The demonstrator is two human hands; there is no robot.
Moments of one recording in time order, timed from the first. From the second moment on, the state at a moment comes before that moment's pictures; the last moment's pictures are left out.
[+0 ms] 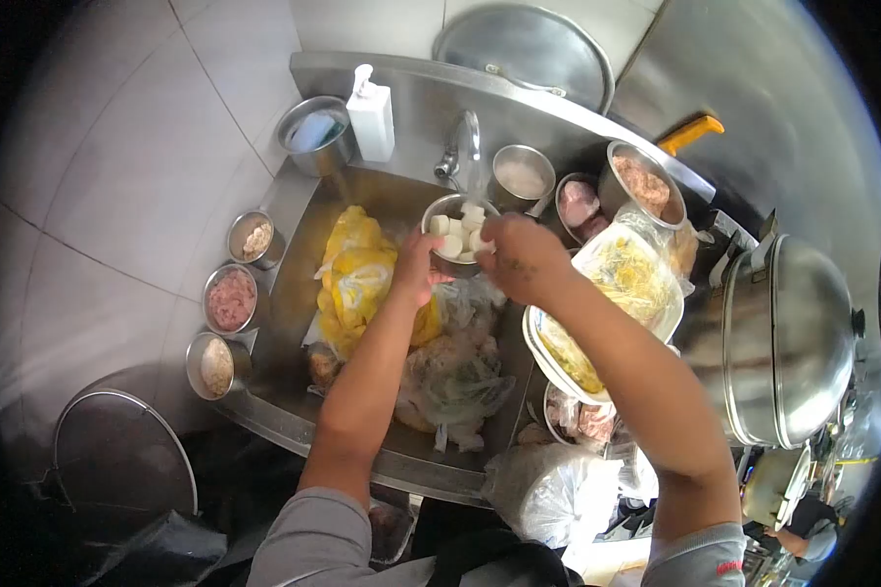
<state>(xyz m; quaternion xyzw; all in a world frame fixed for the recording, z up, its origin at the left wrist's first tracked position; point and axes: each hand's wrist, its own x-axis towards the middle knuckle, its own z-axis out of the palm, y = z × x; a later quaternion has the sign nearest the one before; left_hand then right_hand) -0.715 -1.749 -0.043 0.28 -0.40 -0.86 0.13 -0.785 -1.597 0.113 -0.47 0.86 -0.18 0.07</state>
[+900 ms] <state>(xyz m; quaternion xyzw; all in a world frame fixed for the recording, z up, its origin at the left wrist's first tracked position) -0.710 -1.751 -0.039 0.30 -0.46 -0.83 0.13 -0.818 -1.575 0.128 -0.40 0.86 -0.27 0.14</state>
